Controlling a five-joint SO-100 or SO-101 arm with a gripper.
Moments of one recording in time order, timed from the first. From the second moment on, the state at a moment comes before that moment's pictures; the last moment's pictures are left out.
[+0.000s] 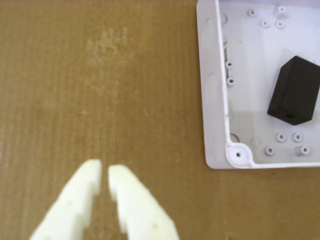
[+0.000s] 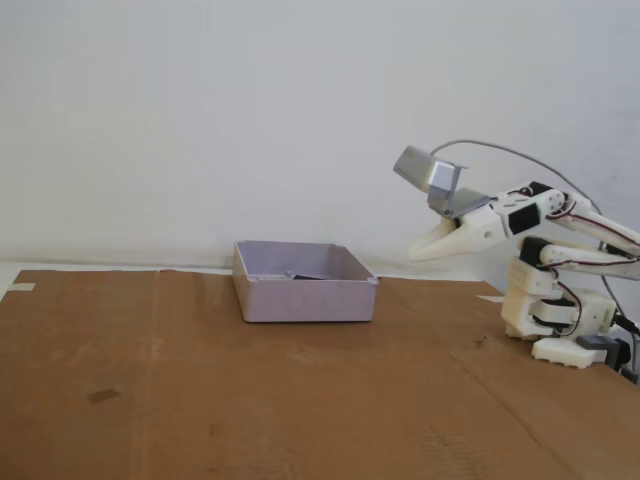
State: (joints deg) arm 1.8 183.0 166.0 41.0 5.3
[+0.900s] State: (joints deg) arm -2.4 192.7 177.2 41.0 5.3
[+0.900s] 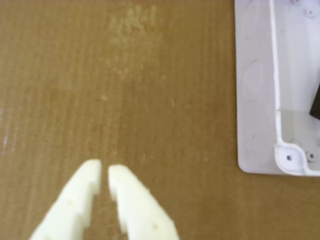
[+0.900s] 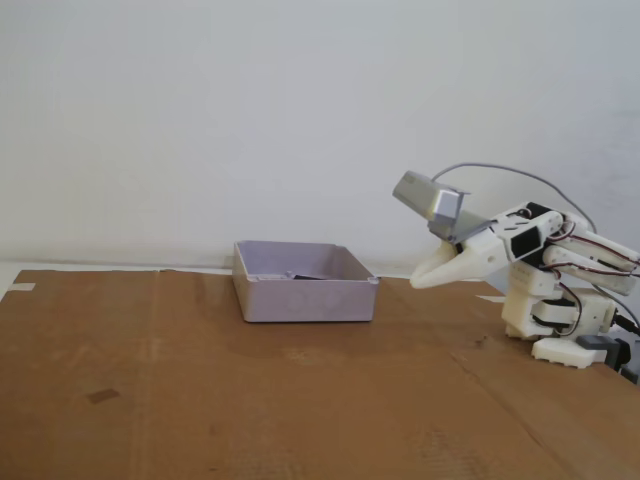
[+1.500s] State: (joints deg) arm -2.4 192.7 177.7 58.8 5.3
